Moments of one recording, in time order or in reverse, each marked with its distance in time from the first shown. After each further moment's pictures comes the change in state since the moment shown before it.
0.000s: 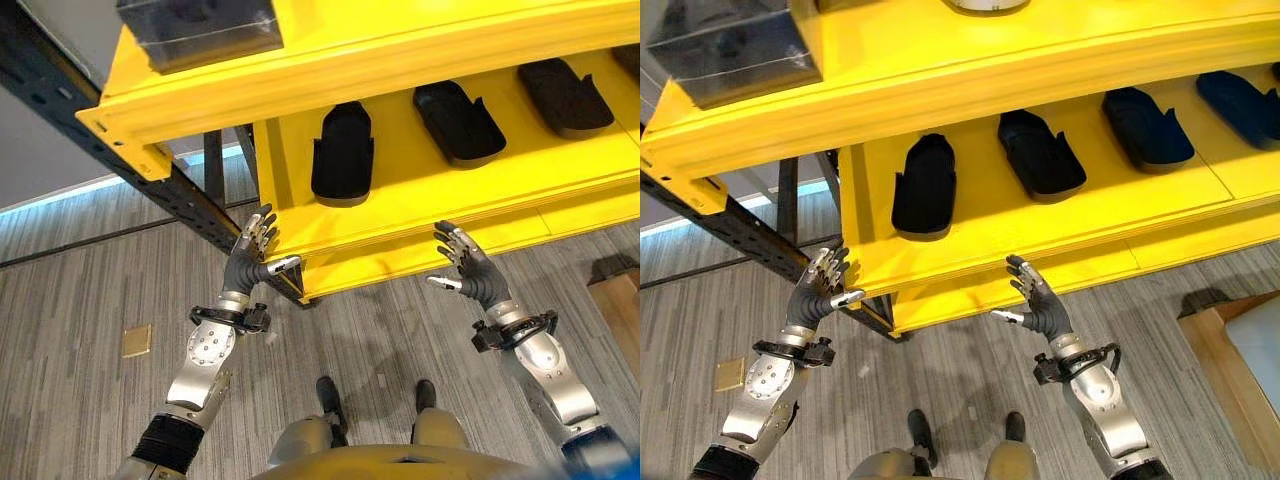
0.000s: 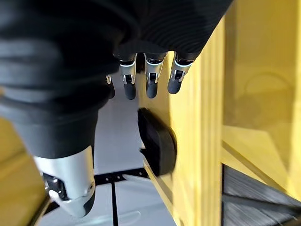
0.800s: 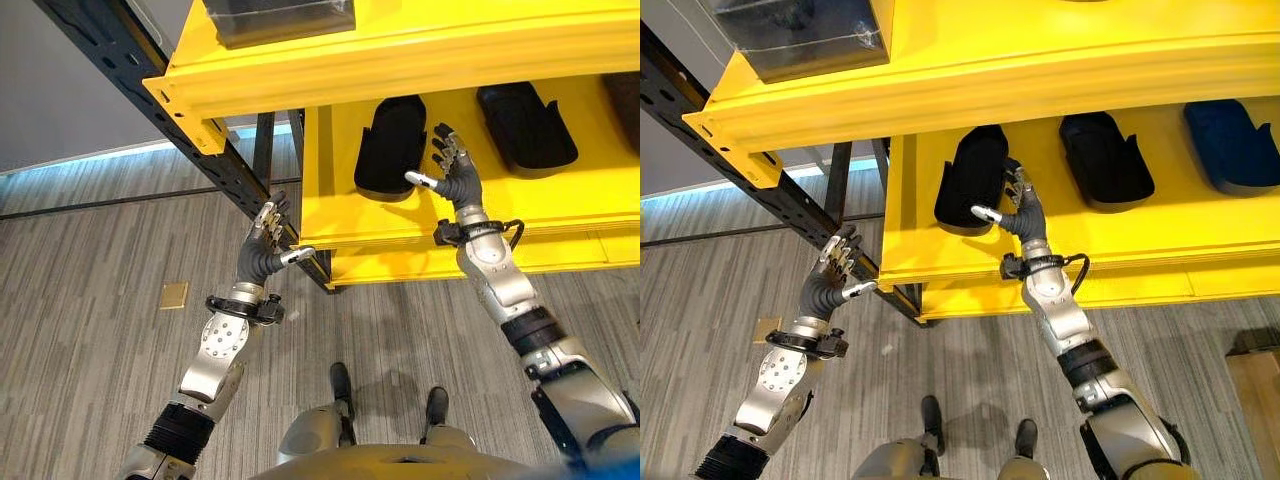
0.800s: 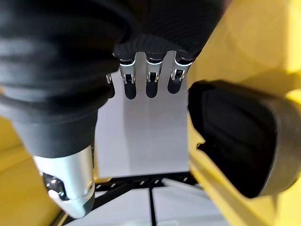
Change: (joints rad) left arm -0.051 -0.007 -0.063 -0.041 -0.020 -0.019 0.043; right arm -0.640 0.125 0.071 0.447 0.007 -0.024 -0.286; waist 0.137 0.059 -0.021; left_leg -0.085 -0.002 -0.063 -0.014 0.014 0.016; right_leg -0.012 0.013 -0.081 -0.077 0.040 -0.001
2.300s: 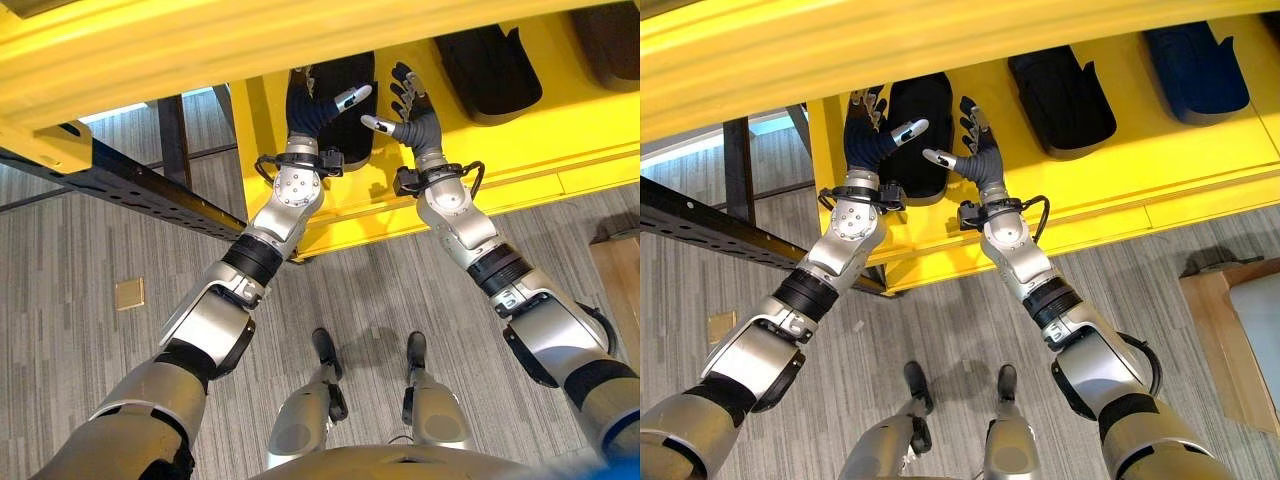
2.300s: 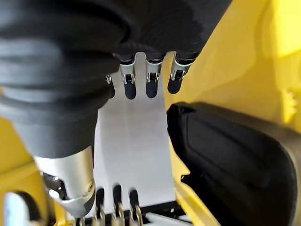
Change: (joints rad) left arm -0.931 -0.132 -0.196 0.614 -0.016 -0.017 0.385; right arm -0.353 0.080 0.201 0.196 0.146 0.005 -0.081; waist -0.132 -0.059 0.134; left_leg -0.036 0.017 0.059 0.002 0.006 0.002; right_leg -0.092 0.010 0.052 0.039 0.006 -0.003
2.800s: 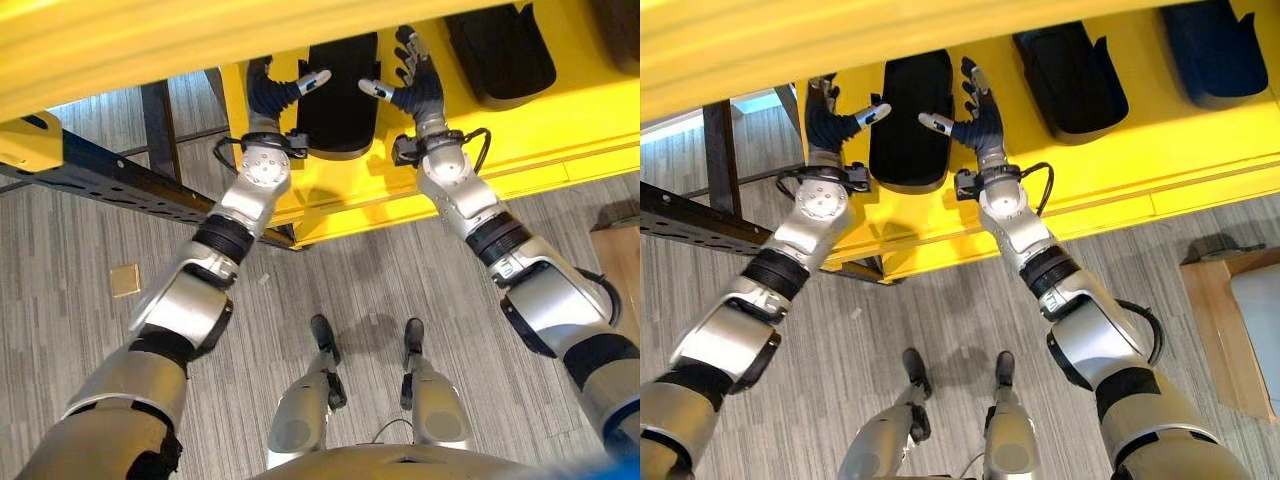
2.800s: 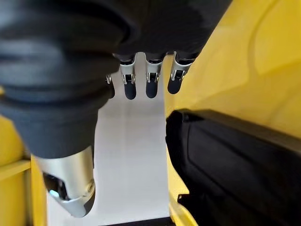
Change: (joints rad) left arm -0.111 0.175 -0.037 0.146 0.000 0.031 0.011; right arm -0.174 -0.027 0.035 0.111 0.010 -0.001 -0.026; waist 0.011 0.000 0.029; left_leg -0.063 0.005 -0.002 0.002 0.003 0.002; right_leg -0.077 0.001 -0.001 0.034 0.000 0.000
